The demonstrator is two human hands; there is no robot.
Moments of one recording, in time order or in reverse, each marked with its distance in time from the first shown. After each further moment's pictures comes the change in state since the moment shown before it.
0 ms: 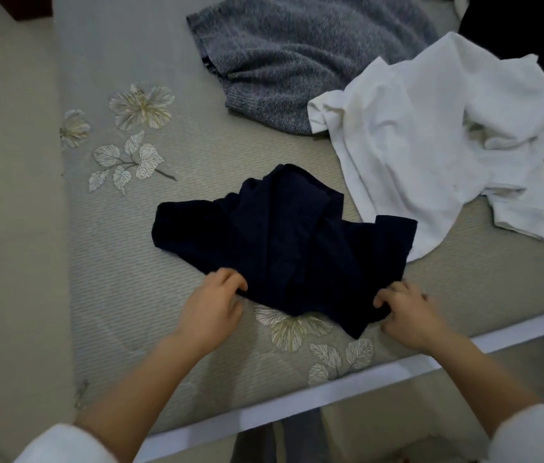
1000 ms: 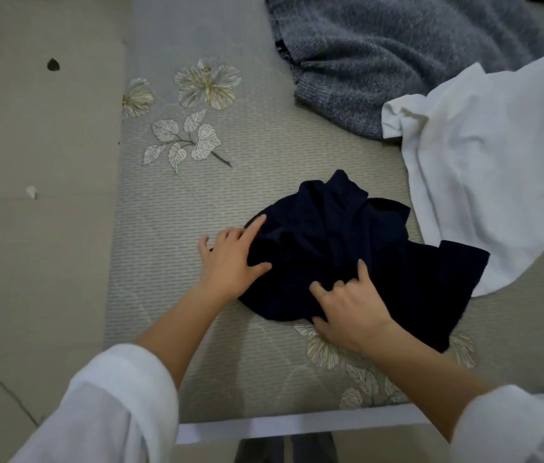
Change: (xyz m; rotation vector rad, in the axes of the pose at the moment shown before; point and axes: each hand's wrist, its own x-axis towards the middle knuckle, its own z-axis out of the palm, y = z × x) left_hand 0.050 -0.061 -0.011 0.132 0.035 -0.333; right_hand 0.044 -0.158 -0.003 -0.617 0.182 -0.495
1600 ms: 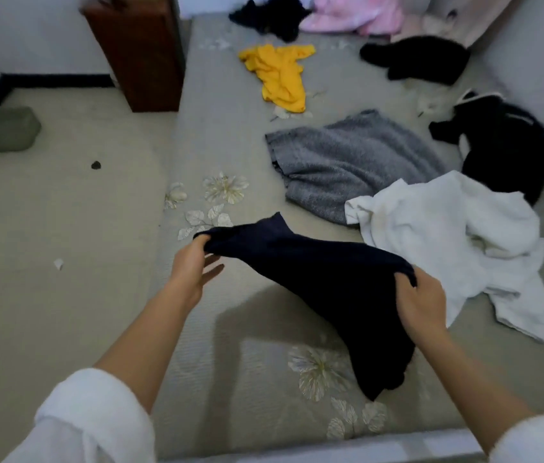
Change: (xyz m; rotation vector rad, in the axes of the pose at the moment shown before) left_hand -0.053 0.004 -0.175 -1.518 0.206 -0.440; right_hand -0.106 0.076 -0.104 1.237 0.817 0.721
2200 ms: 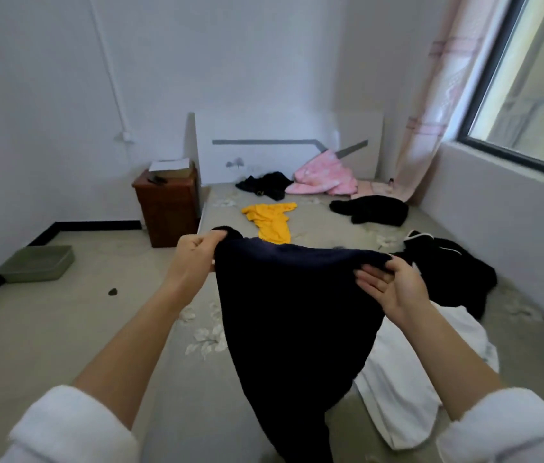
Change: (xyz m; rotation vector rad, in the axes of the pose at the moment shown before) left_hand -0.191 0.209 0.016 0.152 -0.232 0.786; right_hand 0.007 -0.198 -0.144 1.128 -0.184 0.220
